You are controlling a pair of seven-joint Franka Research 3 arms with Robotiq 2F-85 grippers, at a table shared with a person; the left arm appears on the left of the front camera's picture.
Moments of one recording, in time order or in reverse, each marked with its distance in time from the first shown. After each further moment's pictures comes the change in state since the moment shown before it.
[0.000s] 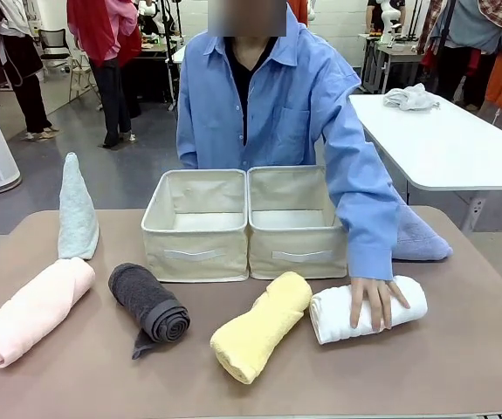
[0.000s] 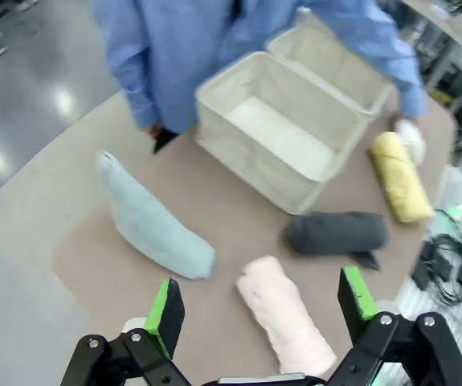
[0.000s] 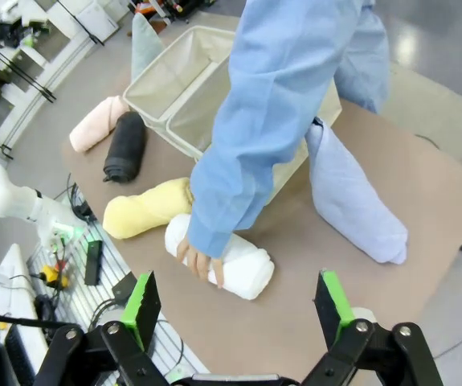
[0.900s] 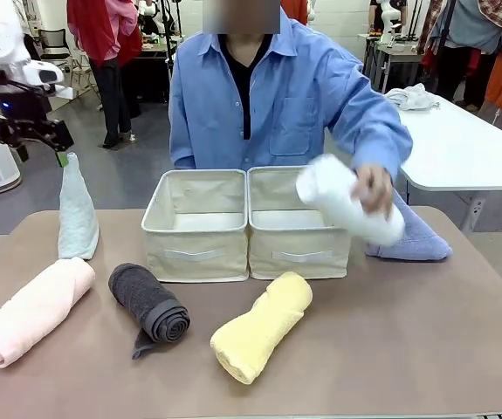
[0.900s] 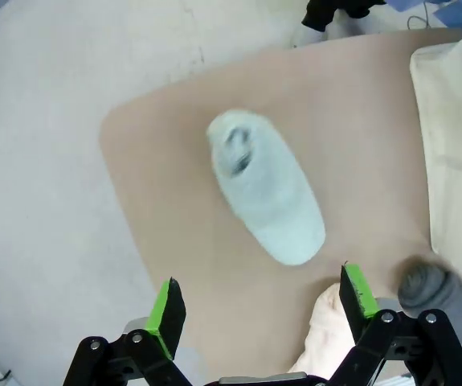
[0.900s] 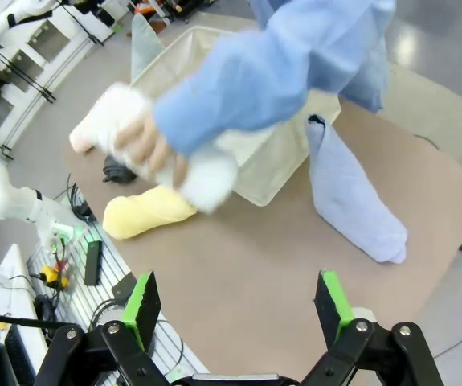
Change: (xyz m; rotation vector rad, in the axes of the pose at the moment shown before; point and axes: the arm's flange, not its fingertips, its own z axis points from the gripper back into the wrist) left arm 0.093 0.086 -0.234 0.494 0.614 0.481; right arm 0.000 0.000 0.000 -0.001 0.000 -0.001
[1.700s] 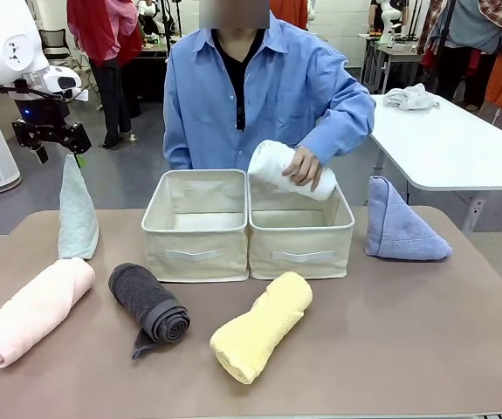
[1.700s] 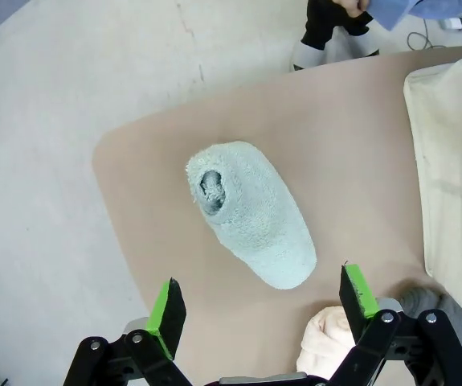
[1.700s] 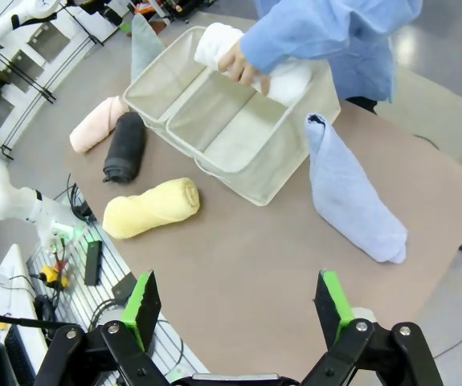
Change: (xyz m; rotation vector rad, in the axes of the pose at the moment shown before) left arm 0.007 -0.012 -0.008 0.003 -0.048 0.006; right arm 0.000 0.000 0.000 0.000 0.000 0.000
